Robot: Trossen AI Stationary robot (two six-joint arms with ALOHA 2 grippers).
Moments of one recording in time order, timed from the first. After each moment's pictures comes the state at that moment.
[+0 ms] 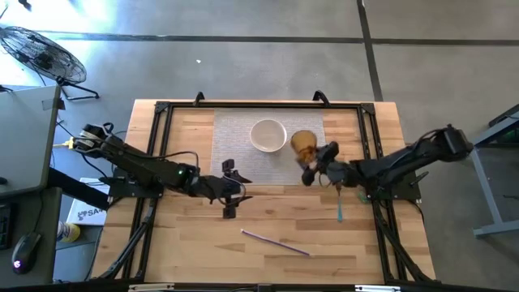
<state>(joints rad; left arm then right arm) -0.34 1.36 0.93 -0.10 -0.42 -0.13 0.13 1.21 0.35 0.42 0.79 0.43</state>
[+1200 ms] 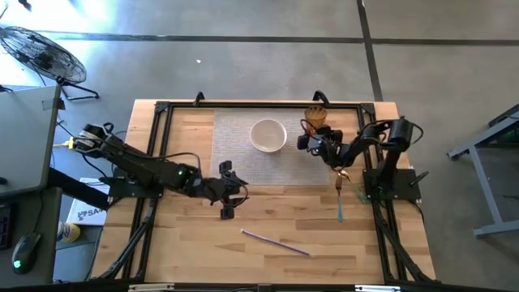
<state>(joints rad) -0.36 1.36 0.93 -0.19 -0.40 -0.20 -0.39 1.82 0.39 0.80 0.82 0.63</state>
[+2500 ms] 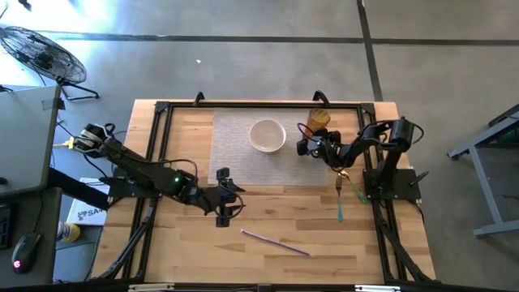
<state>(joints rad) -0.44 1.36 0.93 -0.21 -0.46 -0.22 -0.37 1.82 0.38 0.71 0.71 0.59</state>
